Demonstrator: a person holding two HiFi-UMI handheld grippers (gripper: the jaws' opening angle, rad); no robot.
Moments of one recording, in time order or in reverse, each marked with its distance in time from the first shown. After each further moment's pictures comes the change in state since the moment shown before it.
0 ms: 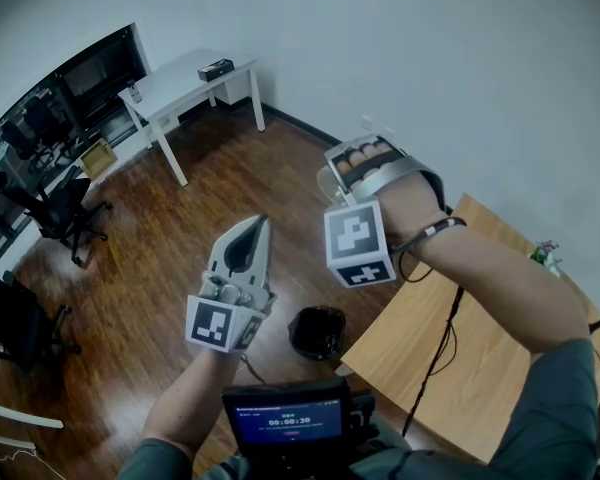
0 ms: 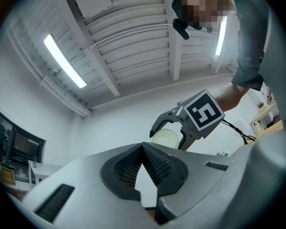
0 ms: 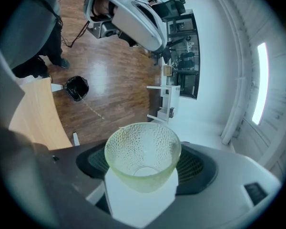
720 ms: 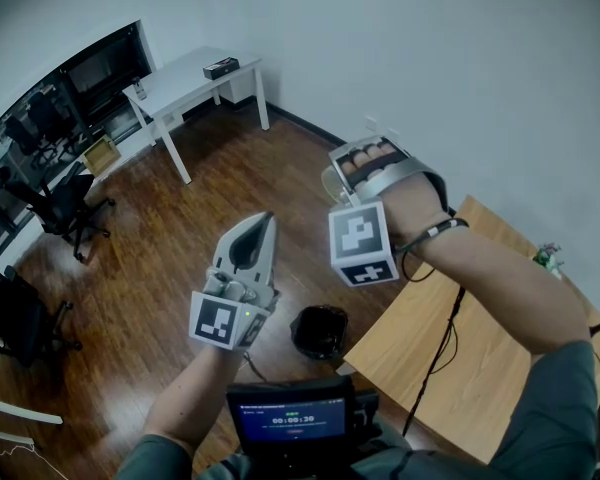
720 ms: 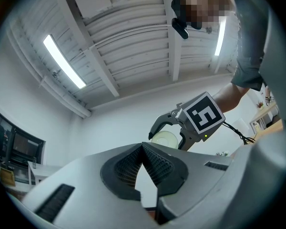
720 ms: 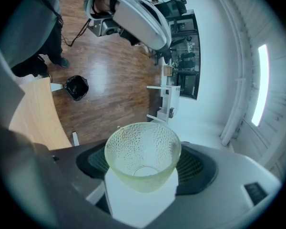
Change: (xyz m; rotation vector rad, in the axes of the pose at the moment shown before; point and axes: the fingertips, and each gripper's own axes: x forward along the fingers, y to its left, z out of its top) left arm 0.000 0.001 0.006 0.005 -0.015 -0.006; right arm 0.001 -0.002 0.004 -0.009 0.006 -0.007
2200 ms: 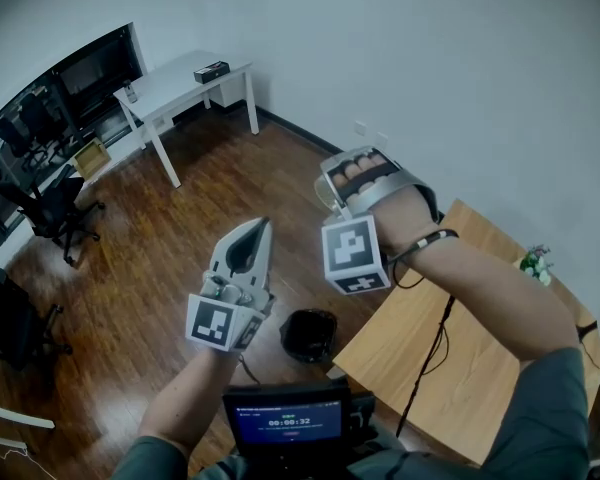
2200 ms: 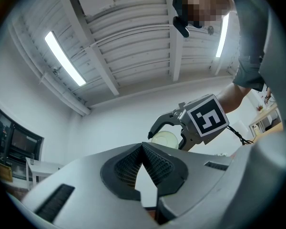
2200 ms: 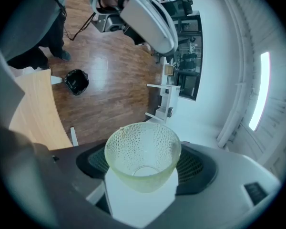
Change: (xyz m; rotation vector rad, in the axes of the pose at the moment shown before) left arm 0.002 -0.008 -0.011 -0.023 0.047 -0.006; right arm -0.001 0.010 -0.003 -0.031 0.017 -0.027
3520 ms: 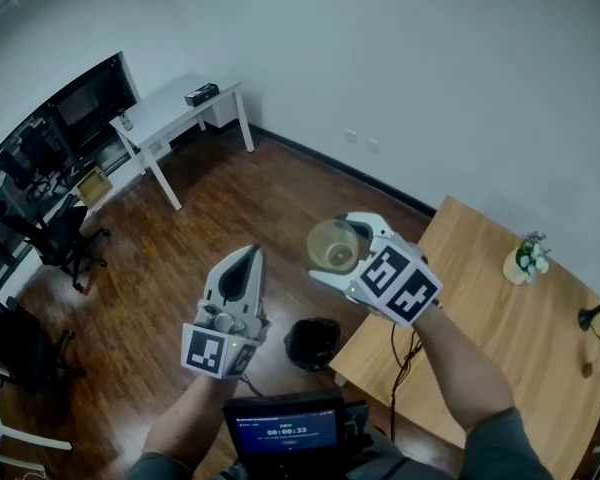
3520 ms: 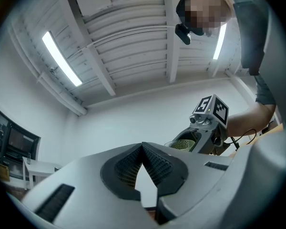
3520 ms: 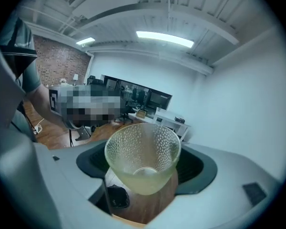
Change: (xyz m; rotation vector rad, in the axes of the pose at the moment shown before) left arm -0.012 -0.042 0.024 -0.018 -0.046 -0.034; right arm -0.078 0.045 0.008 1.300 -0.656 0.275
